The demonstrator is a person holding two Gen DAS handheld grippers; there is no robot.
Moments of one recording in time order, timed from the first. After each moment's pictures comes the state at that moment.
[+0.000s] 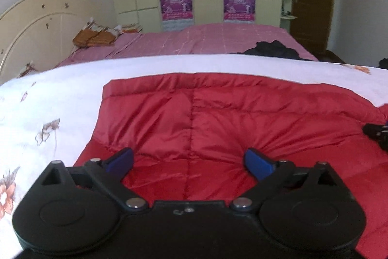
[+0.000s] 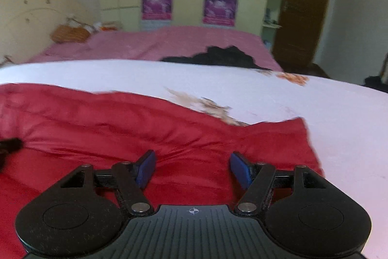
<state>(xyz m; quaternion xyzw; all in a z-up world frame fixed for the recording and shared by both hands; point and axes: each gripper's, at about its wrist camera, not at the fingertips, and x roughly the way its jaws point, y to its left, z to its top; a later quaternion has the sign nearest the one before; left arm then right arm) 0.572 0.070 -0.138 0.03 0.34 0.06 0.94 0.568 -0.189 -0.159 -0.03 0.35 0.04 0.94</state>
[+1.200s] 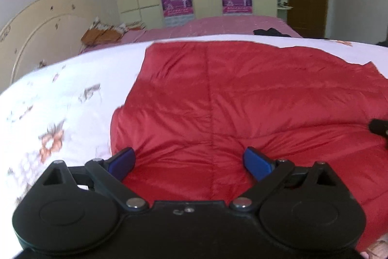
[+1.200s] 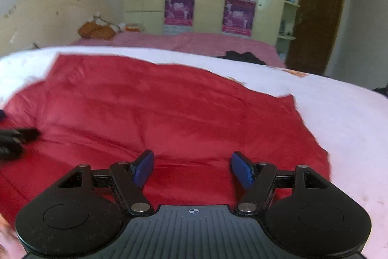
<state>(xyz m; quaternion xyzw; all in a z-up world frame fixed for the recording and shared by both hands) 0.457 0.082 -0.131 0.05 0.35 0.06 0.93 0.433 -0.165 -0.161 -0.05 0.32 0.09 0.94</state>
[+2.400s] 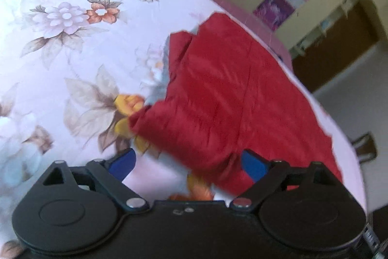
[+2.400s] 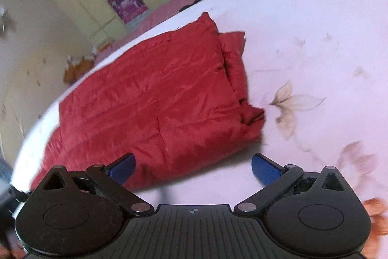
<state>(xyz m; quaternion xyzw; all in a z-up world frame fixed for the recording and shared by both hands) 0.371 0.186 -0.131 -0.31 0.40 0.03 0.86 0.356 -0.278 -0.162 0.30 0.41 0.07 0.86</state>
